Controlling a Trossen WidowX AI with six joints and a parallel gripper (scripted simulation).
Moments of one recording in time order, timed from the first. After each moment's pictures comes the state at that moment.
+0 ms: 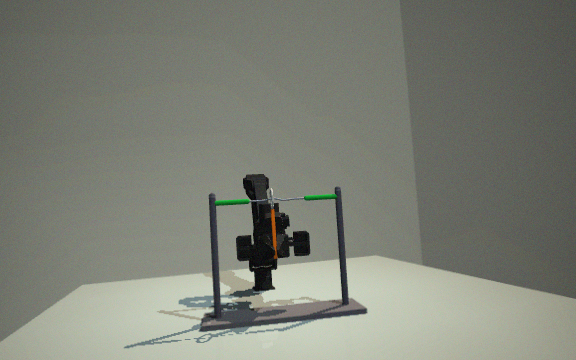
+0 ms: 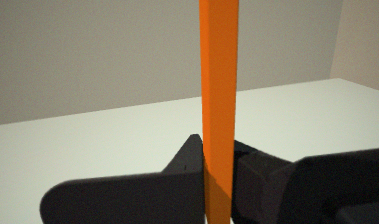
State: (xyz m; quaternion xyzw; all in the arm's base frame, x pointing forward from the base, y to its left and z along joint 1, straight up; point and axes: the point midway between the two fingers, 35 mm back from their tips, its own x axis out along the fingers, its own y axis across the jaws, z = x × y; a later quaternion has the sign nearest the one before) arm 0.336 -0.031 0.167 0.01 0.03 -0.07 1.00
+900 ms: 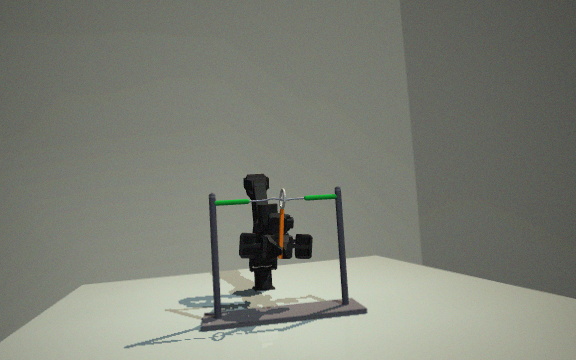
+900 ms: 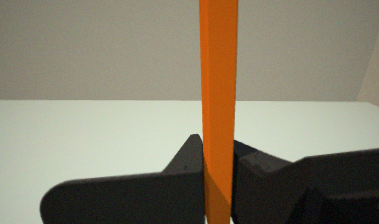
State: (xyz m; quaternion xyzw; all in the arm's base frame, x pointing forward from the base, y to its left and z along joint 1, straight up) arm 0.336 -0.017 0.166 -0.05 0.03 -0.01 1.00
